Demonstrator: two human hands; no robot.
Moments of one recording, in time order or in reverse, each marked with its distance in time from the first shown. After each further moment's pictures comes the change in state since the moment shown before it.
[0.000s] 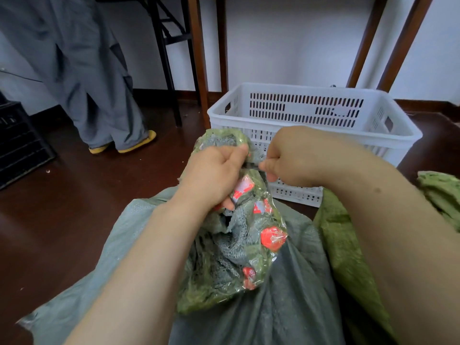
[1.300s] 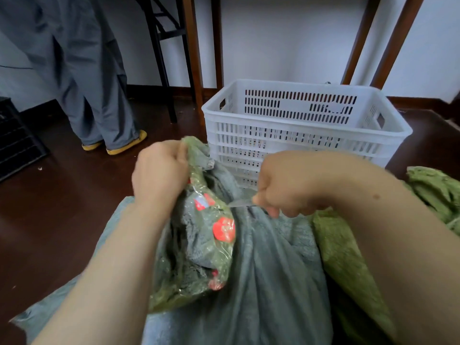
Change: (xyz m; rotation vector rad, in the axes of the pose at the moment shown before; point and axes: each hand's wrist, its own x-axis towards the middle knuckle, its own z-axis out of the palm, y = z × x) left_hand 0.012 -0.046 -0.022 0.342 0.492 0.071; right_hand -0.021 -0.002 0.005 -0.010 -0.341 0.004
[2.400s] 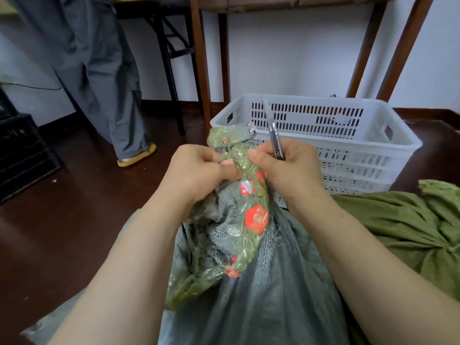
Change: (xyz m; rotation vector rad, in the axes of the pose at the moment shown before) left_hand 0.003 0.040 -0.024 -0.515 -0.436 -0.230; right_hand 0.060 0.008 0.031 1.172 0.822 -0.156
